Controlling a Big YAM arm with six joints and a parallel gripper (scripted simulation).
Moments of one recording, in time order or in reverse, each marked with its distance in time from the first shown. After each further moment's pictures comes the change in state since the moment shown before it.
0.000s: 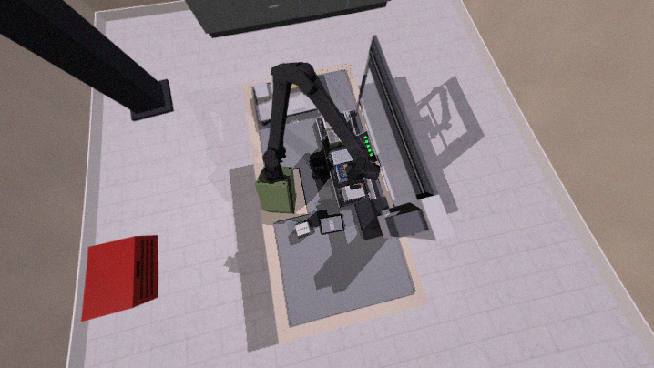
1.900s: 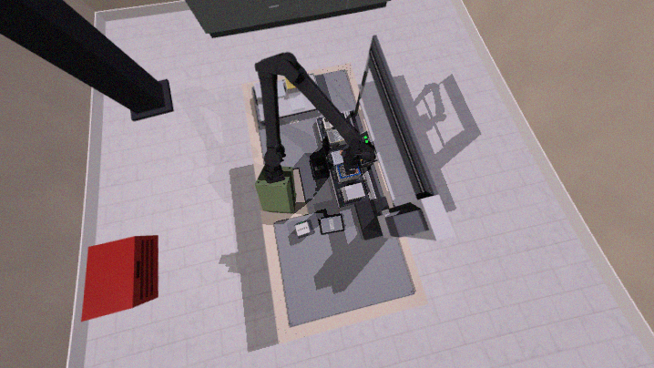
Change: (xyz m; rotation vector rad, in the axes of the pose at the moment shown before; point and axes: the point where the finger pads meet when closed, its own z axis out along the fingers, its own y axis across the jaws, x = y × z) arm -0.001 0.082 0.000 0.008 0.000 0.014
